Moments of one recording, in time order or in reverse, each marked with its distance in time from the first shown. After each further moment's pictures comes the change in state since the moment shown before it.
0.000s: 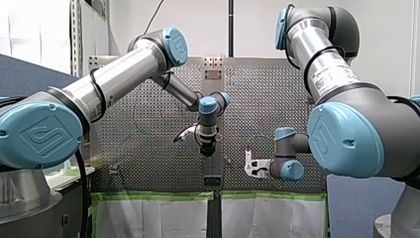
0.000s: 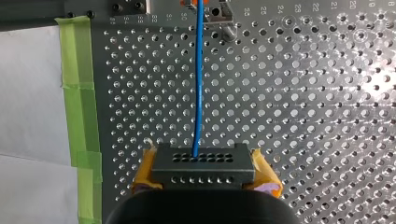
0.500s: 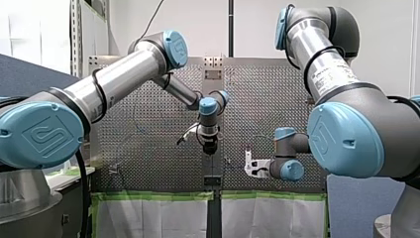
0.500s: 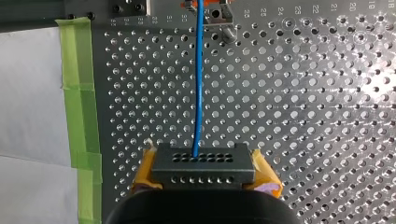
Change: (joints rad) left arm 0.010 -0.022 0.049 0.047 0.013 -0.030; right arm 0.000 0.000 0.000 0.000 -0.004 -0.002
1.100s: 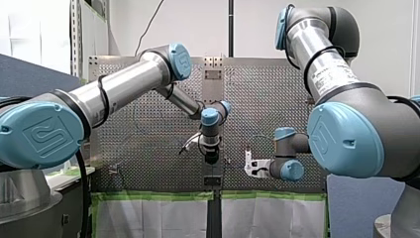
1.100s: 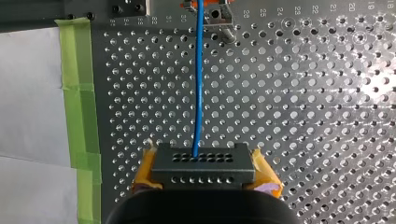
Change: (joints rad) left arm 0.000 -0.096 0.052 0.021 0.011 -0.001; right arm 0.000 0.000 0.000 0.000 0.000 0.000
